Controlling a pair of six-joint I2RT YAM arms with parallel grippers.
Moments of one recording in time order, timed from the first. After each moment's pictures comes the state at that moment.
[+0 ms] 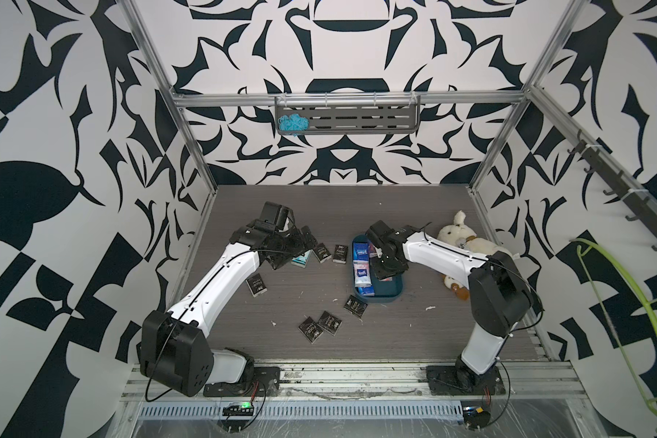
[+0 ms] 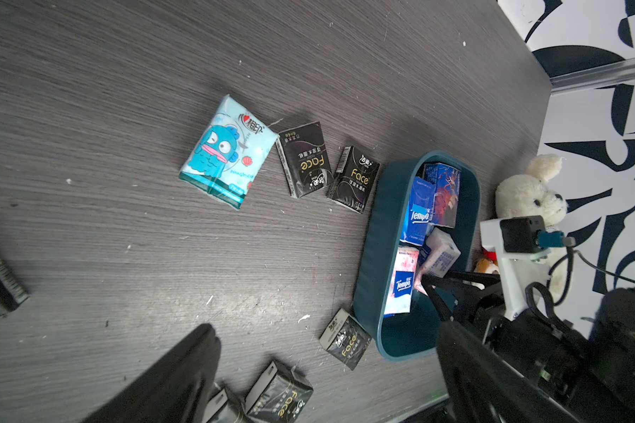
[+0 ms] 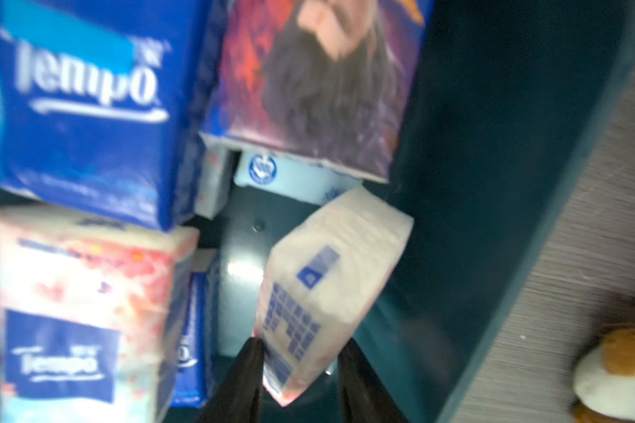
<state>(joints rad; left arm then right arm) -0.38 1.37 1.16 -0.76 0.26 -0.74 0.61 1.78 1.28 -0.92 0.12 0.37</state>
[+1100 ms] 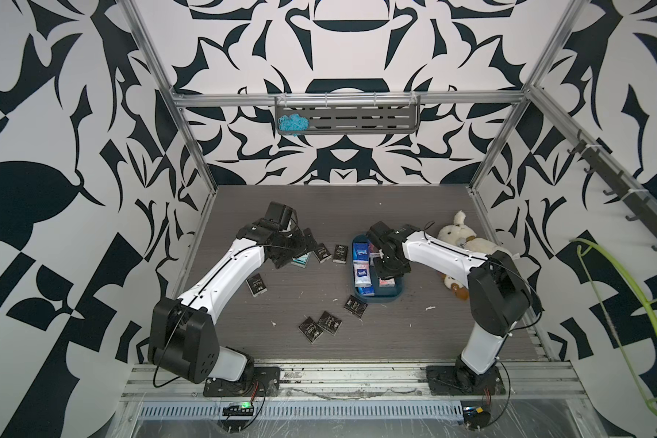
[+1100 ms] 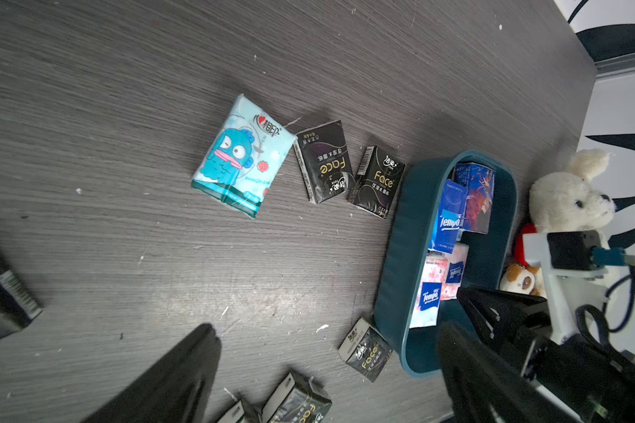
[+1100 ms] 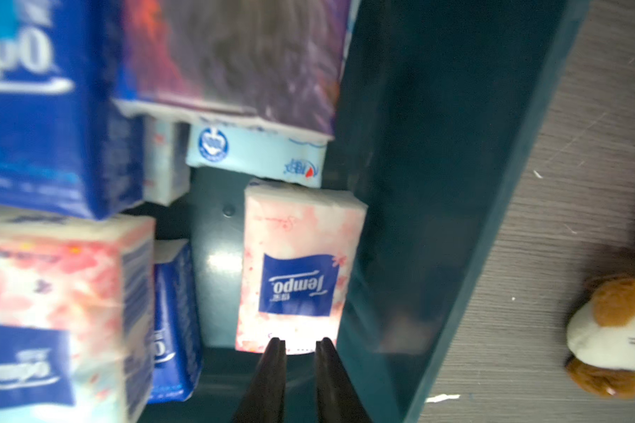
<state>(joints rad) -0.38 1.44 1.17 -0.76 0.23 -0.71 0.61 1.79 1.28 -0.96 0.14 0.45</state>
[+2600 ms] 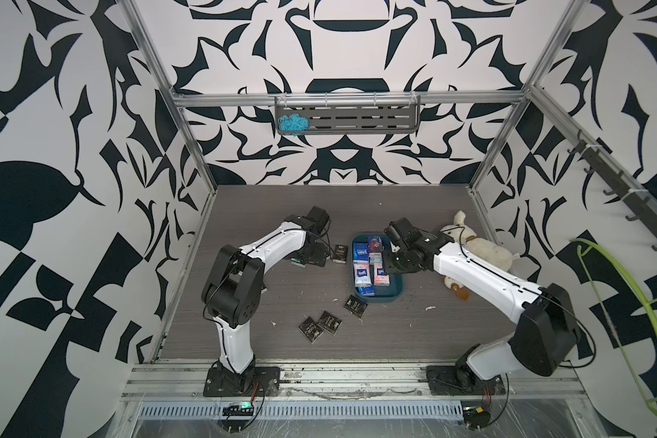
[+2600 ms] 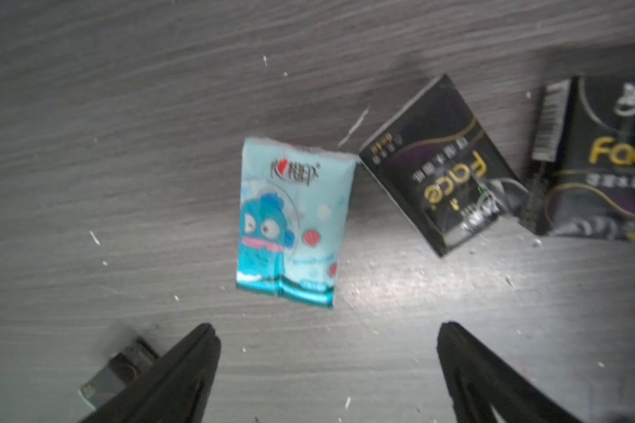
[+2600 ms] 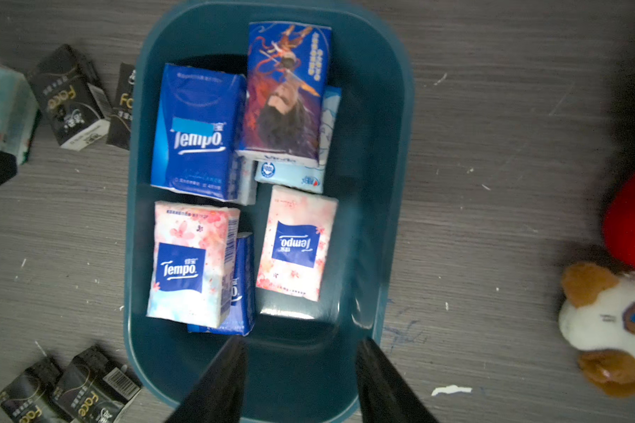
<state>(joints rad) -0.52 1.89 1.41 -0.89 -0.19 -0.28 0.60 1.47 1.16 -0.86 0.09 0.50</state>
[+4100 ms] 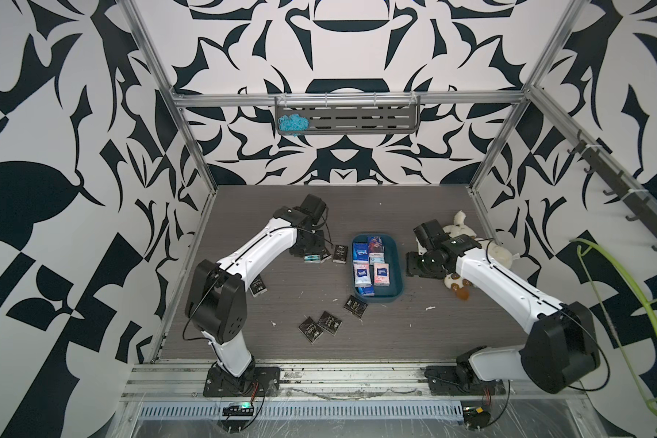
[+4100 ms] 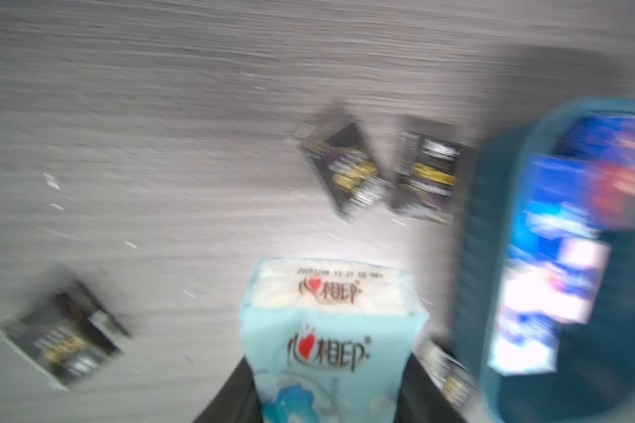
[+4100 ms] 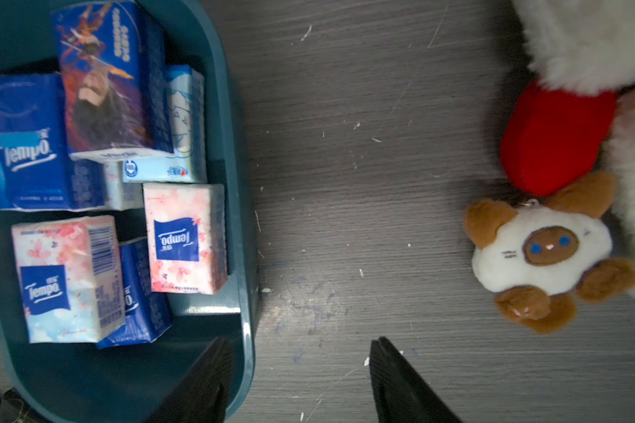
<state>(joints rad) -0.61 1.70 1.46 -0.98 -0.03 -0.59 0.37 1.37 1.02 -0.88 0.05 0.46</state>
